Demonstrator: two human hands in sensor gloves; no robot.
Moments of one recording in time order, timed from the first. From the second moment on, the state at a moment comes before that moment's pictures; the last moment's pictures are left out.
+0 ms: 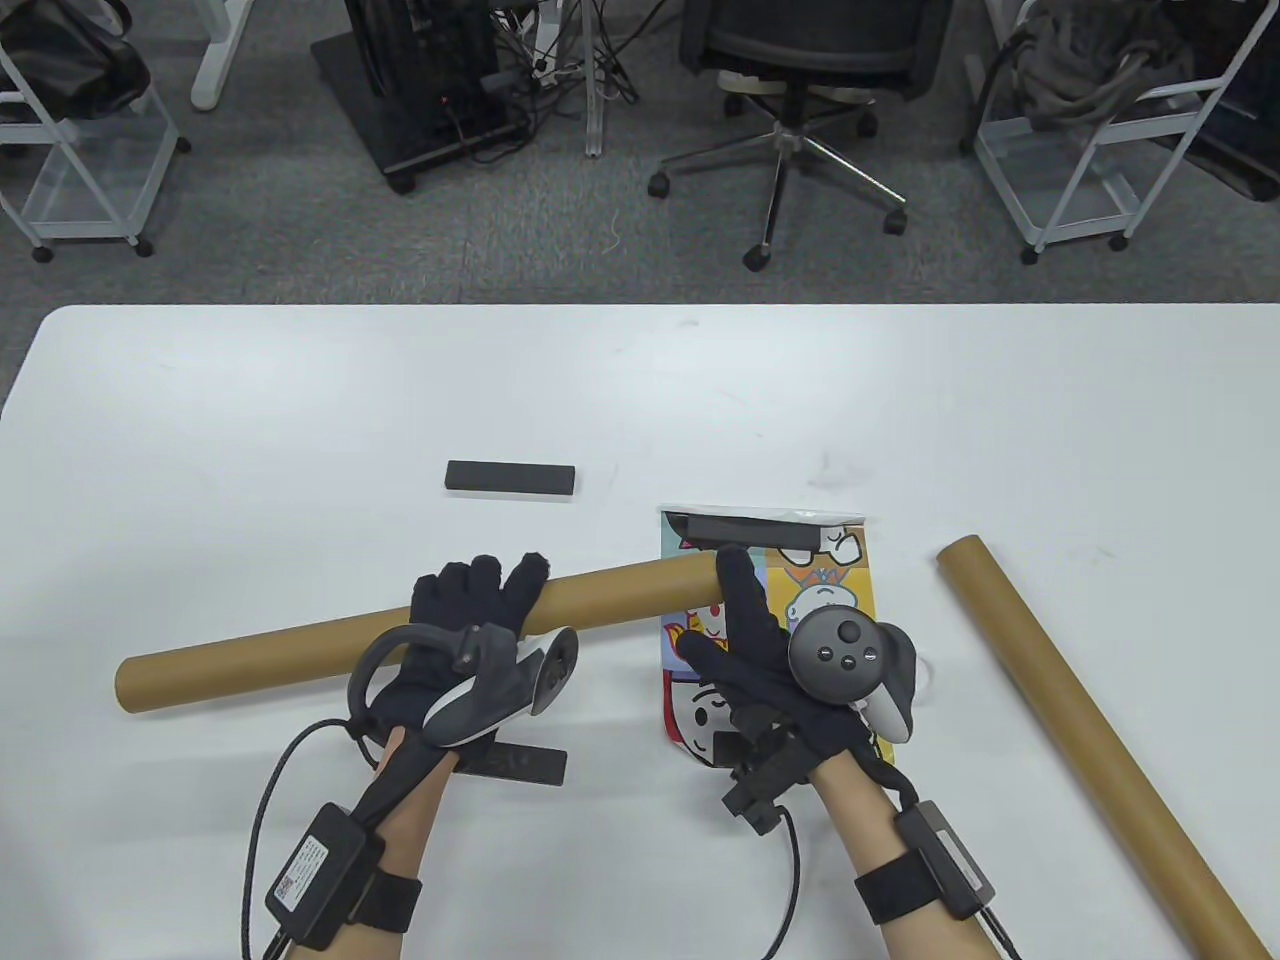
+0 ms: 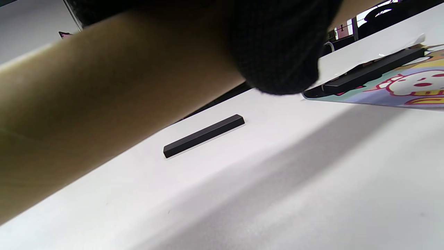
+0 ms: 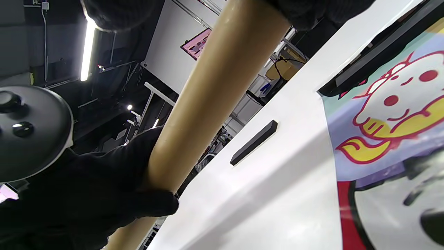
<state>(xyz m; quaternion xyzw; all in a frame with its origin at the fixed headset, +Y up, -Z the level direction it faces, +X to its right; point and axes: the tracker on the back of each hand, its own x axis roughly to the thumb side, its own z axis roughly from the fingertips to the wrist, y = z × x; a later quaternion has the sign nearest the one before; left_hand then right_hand) -0.154 -0.680 -0.237 0.00 -0.11 -0.20 0.97 0.099 -0.706 -0.230 0.17 0.05 0.87 0.46</state>
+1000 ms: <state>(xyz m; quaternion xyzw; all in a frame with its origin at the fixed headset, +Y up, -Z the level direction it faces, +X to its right) -0.163 -0.674 -0.239 -0.01 -0.10 -0.19 0.98 0.190 -0.702 -0.231 -0.01 0.17 0.99 0.01</state>
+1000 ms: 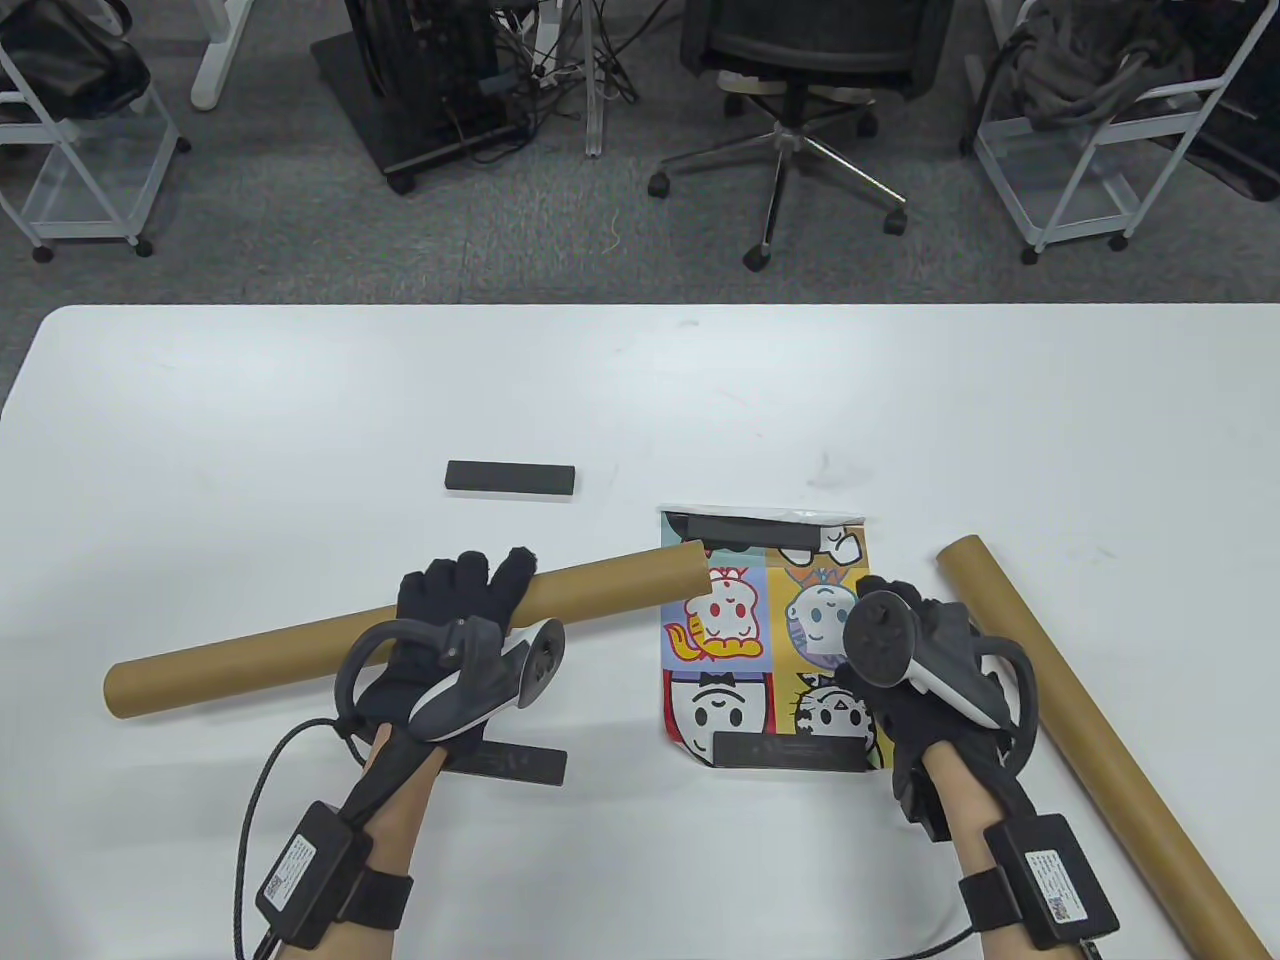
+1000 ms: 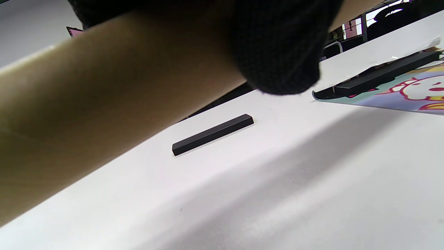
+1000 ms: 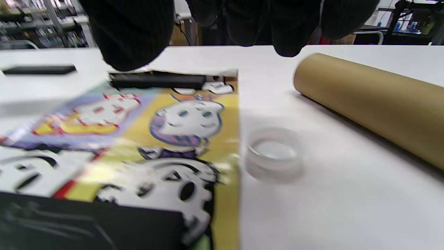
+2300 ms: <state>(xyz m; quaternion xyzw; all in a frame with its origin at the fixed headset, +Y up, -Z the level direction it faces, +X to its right) -0.168 -0.673 -0.241 -0.02 -0.10 -0.17 0.98 0.197 -0.711 -0.242 0.00 0.08 0.99 0.07</state>
